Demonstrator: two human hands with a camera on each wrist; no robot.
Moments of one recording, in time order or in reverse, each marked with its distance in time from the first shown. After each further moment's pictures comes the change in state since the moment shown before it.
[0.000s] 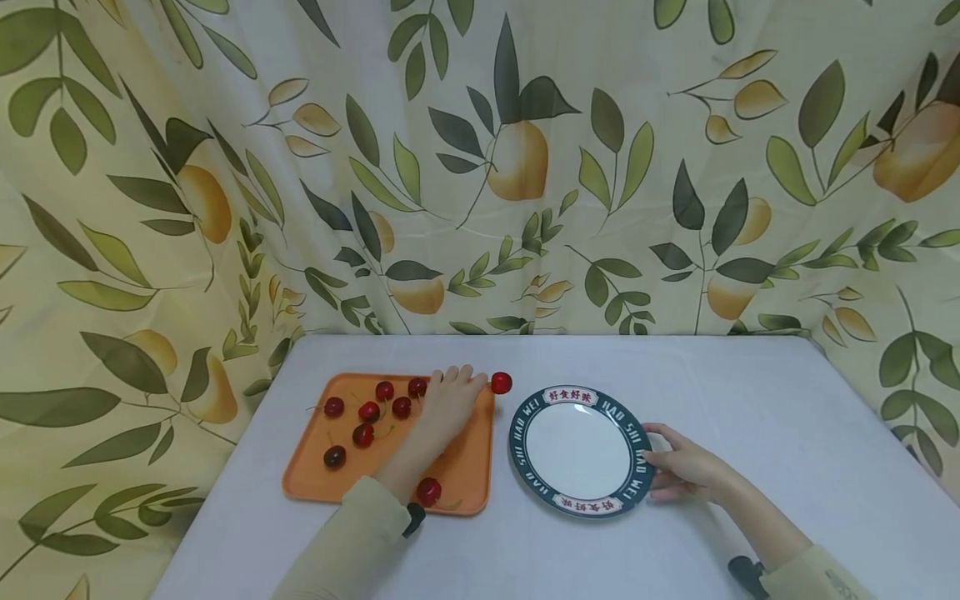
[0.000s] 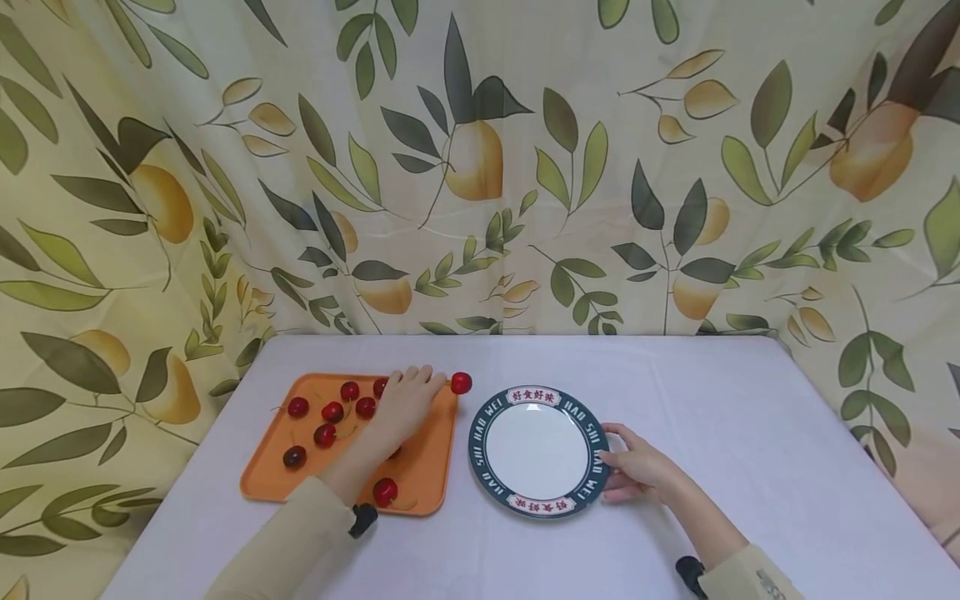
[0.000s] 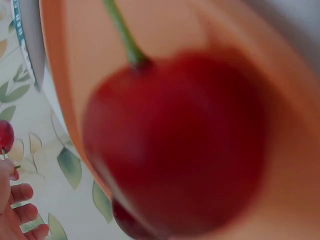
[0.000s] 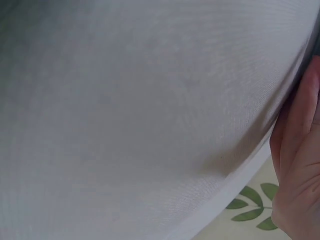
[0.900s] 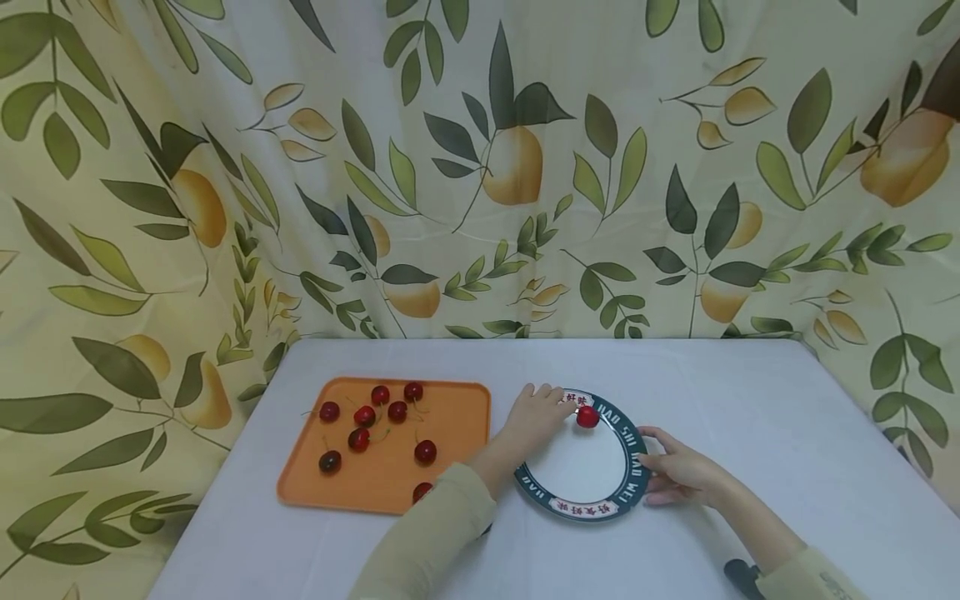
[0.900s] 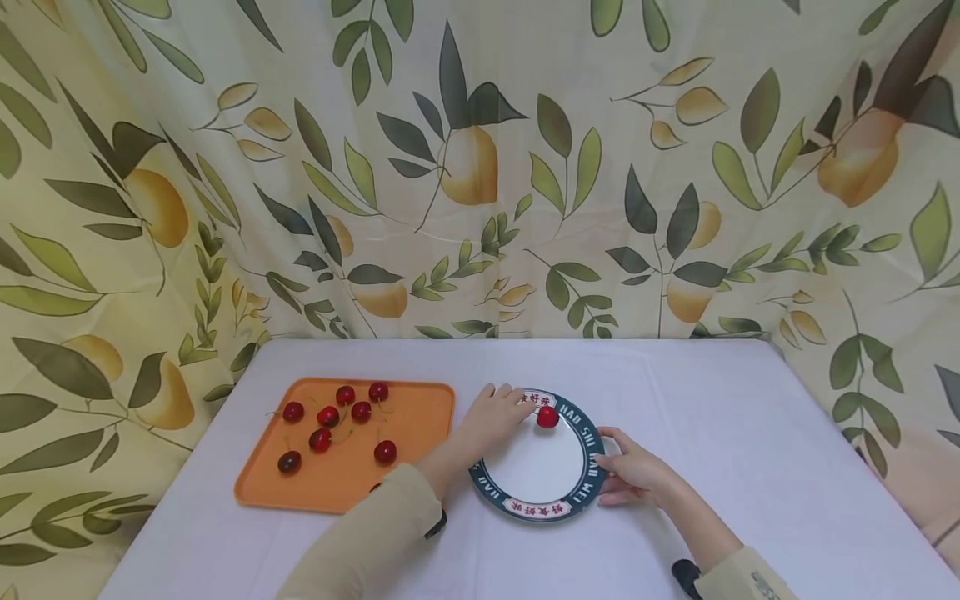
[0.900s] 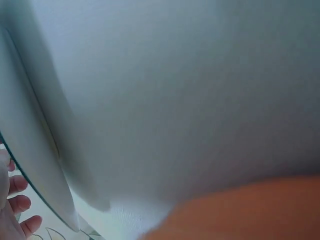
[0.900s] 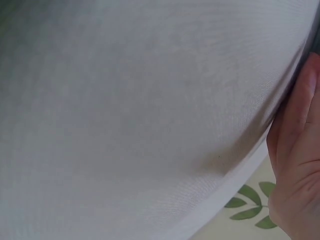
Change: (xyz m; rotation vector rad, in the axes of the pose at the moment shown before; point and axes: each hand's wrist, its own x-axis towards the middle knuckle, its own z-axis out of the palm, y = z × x) left_hand 0.050 0.111 0.018 0.092 -0.236 0.250; right_hand -0.002 0.000 0.000 0.013 -0.032 0.004
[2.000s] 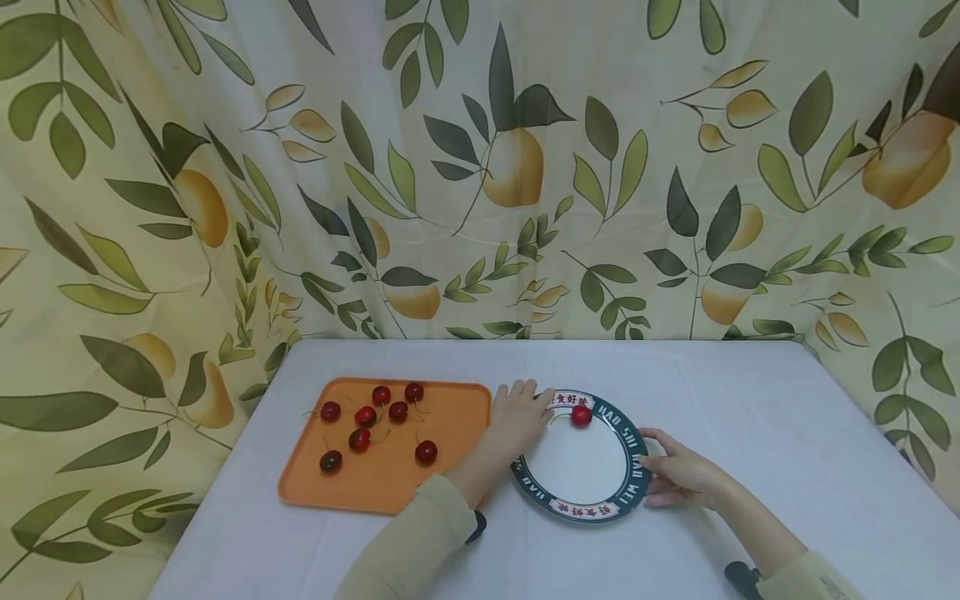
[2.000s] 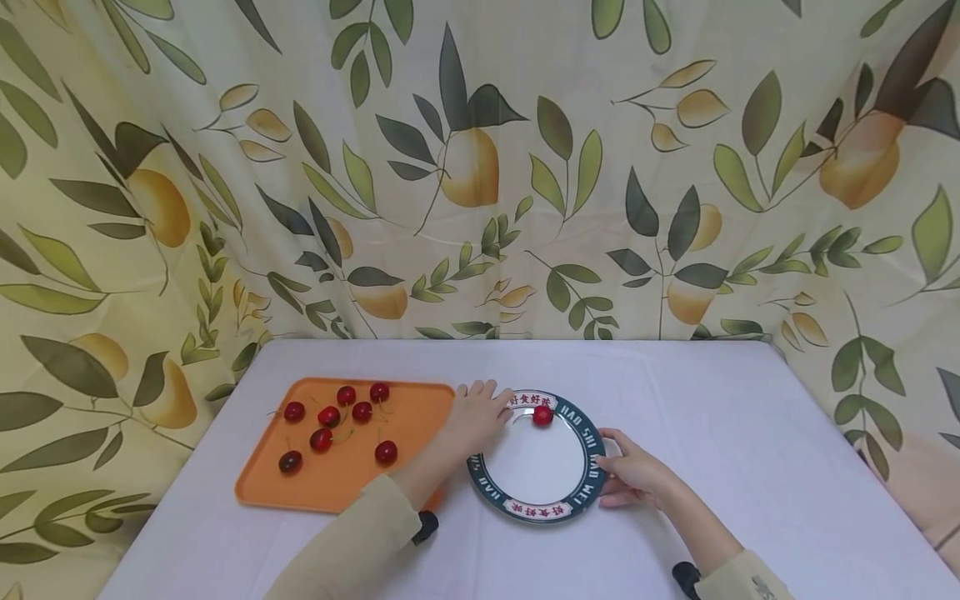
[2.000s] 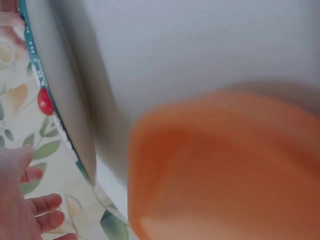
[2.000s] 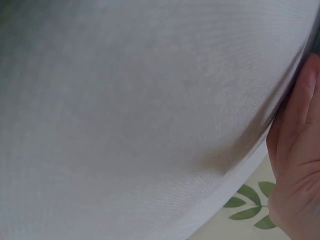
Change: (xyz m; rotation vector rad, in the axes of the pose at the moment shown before) left_hand -0.022 -0.013 -0.008 -0.104 0.018 -0.231; right_hand 0.001 0.002 -0.001 -0.003 0.003 -0.018
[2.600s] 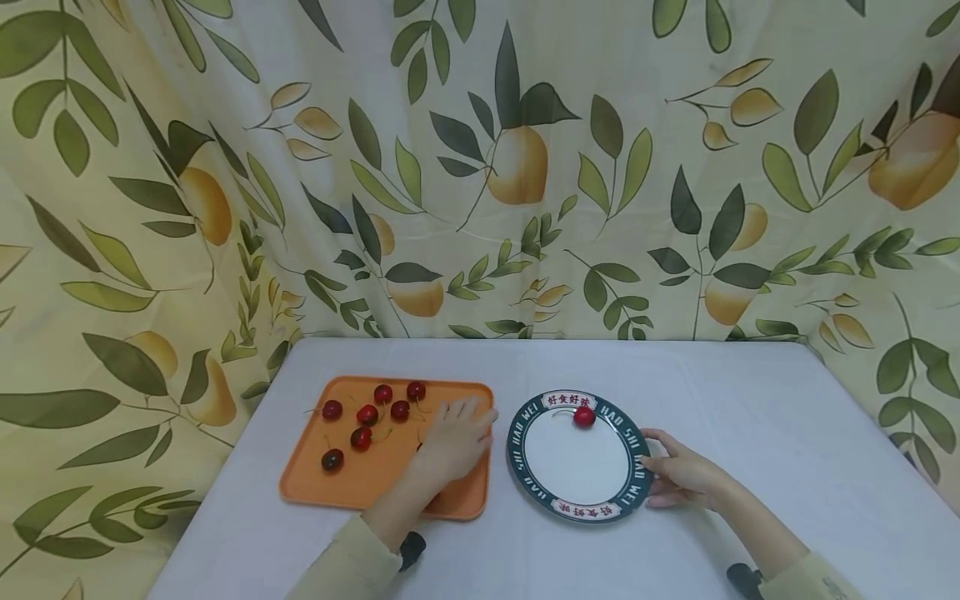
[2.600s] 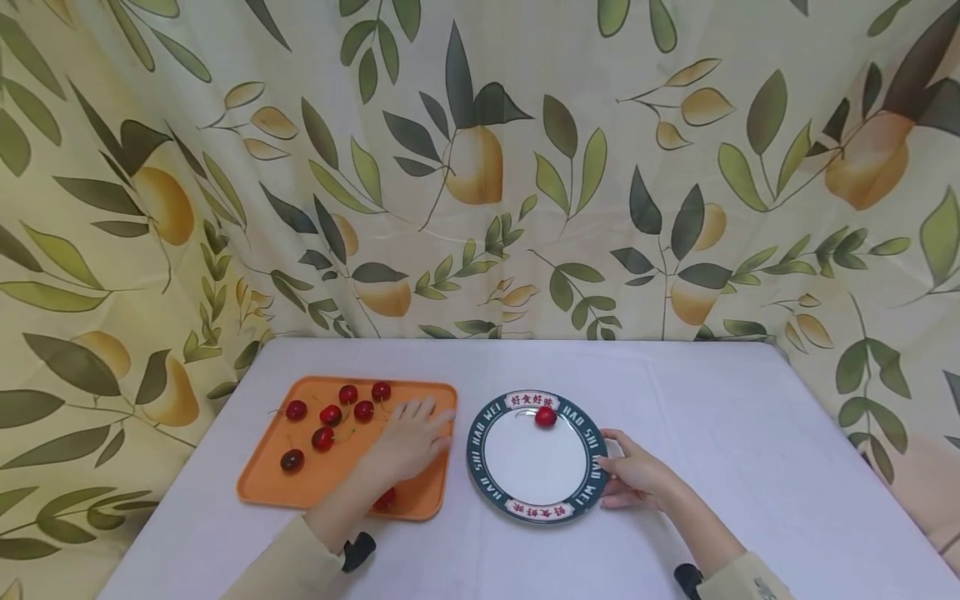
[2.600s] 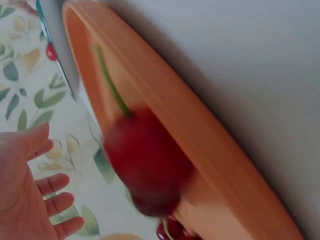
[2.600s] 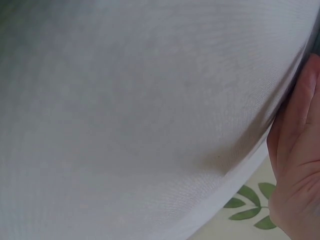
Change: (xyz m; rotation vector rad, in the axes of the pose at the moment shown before) left_hand -0.071 -0.073 -0.002 -0.149 -0.037 0.038; right_hand 0.001 -0.002 0.003 -0.013 0.010 0.007
